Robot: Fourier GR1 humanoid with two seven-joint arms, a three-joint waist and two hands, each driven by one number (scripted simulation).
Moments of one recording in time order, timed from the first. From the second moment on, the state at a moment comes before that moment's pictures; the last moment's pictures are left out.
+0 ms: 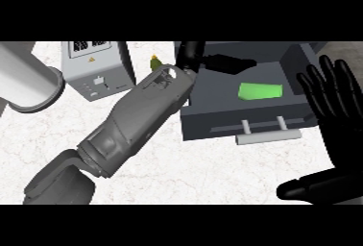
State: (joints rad) left arm -1.31 0.00 -0.57 -0.44 0.70 0.46 -0.40; right arm -0.16 -0.10 -0.08 -2.01 -0.26 0.21 0.14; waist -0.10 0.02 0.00
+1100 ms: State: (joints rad) left arm -0.97 0.22 -0.43 -0.94 0.80 0.43 -0.37; right arm -0.03 -0.26 -0.07 -2.11 -0.15 0.37 0.16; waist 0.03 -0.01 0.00
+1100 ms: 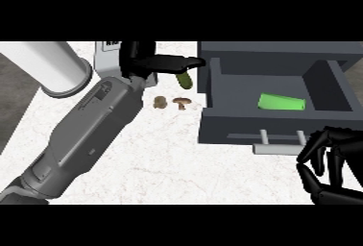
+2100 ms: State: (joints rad) left arm -0.35 0.52 -0.31 -1.46 0.84 0.26 -0.34; right arm -0.10 -0.35 0.17 -1.81 0.50 0.30 -0.09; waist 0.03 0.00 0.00
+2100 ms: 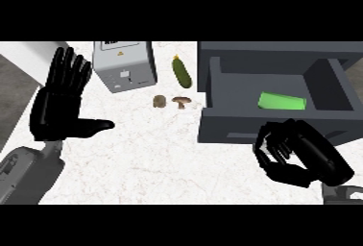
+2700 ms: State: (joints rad) left arm -0.15 0.57 -0.16 -1.48 0.84 0.06 -0.38; right arm -0.31 -0.25 0.23 -1.31 0.77 0.12 -0.21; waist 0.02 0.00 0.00
